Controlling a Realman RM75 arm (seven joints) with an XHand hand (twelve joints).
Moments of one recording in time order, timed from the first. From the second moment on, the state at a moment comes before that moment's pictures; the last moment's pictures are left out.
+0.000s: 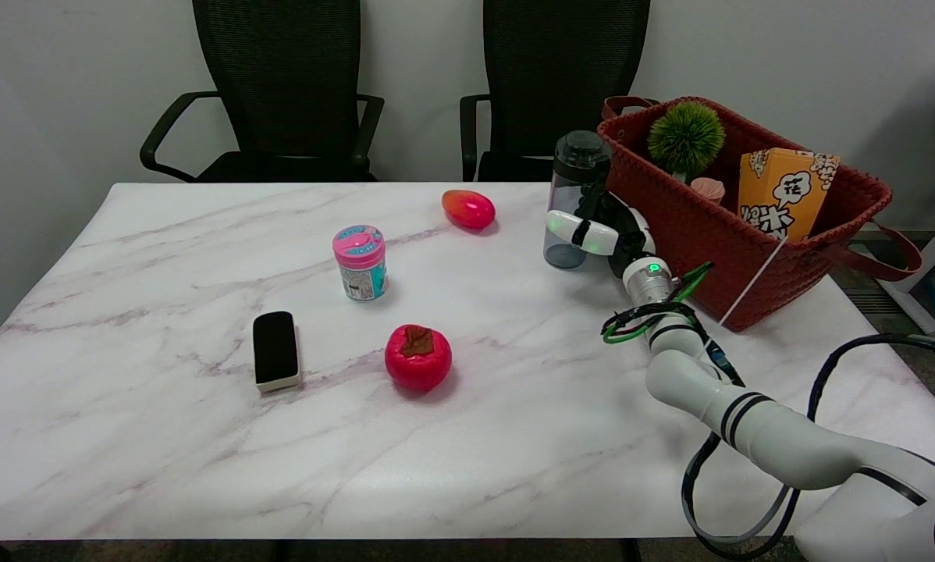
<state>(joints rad) 0.44 -1.20 -1.96 0.70 1.17 0.53 1.07</state>
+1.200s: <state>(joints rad) 0.40 -1.19 -1.97 0.83 1.16 0.54 1.07</state>
